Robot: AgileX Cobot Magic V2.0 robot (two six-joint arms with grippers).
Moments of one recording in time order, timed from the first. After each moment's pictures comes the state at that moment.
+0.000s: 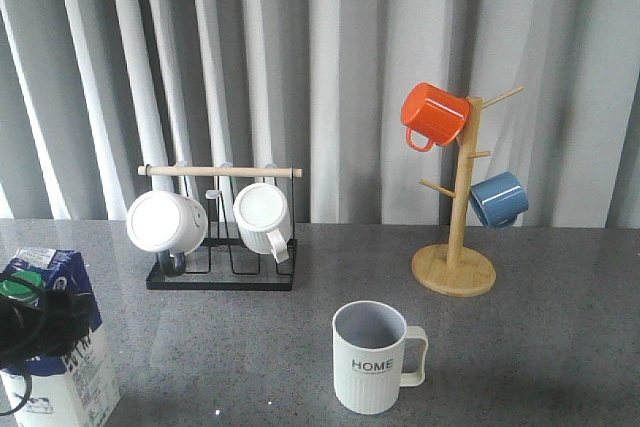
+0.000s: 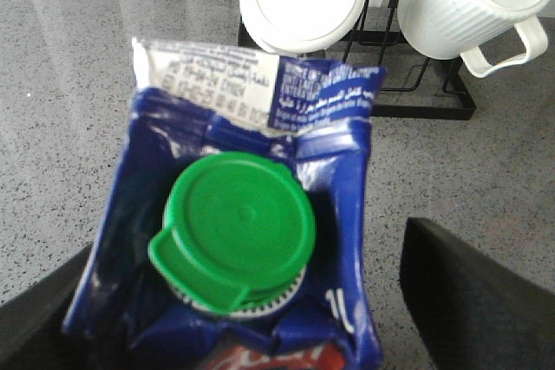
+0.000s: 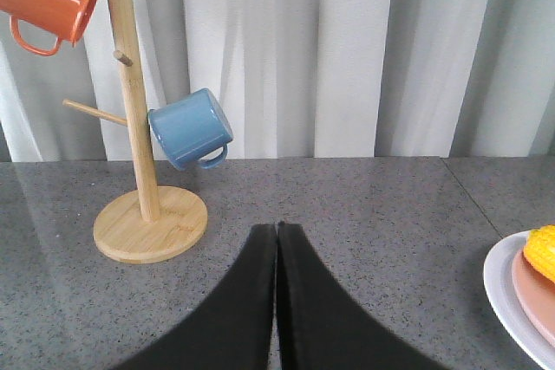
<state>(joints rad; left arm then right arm) -0.08 1.32 -0.84 -0.01 0.06 -0.11 -0.16 1.02 -0.78 1.05 0.03 -1.08</state>
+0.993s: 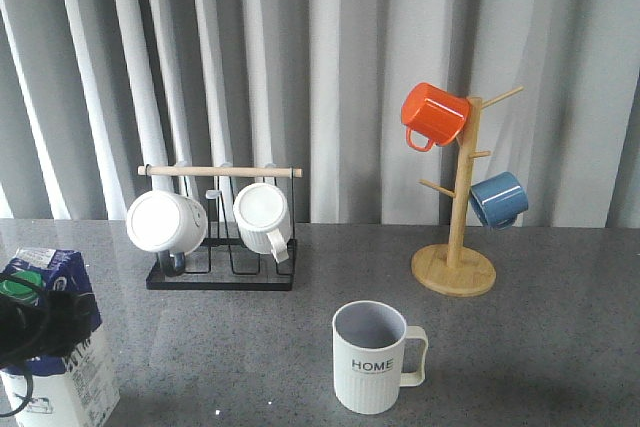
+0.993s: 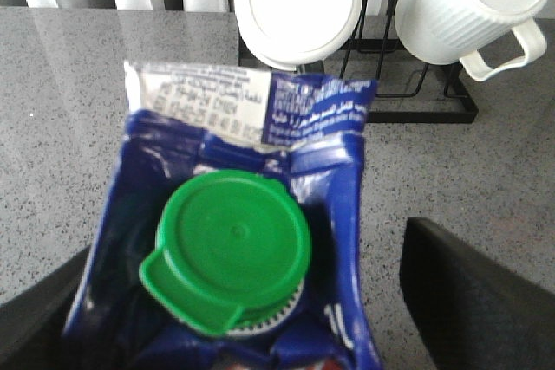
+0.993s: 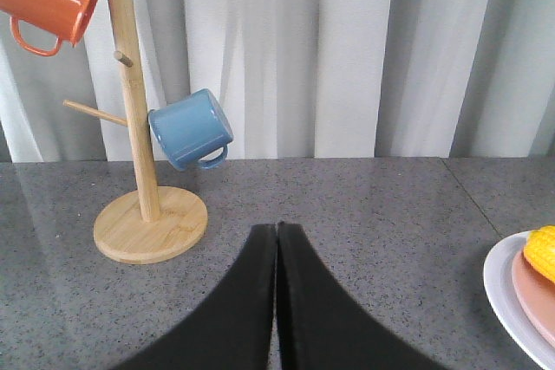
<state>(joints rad) -0.08 1.33 -0.84 0.03 0.04 -0.12 -0.16 1.02 -0.78 1.05 0.03 -1.08</state>
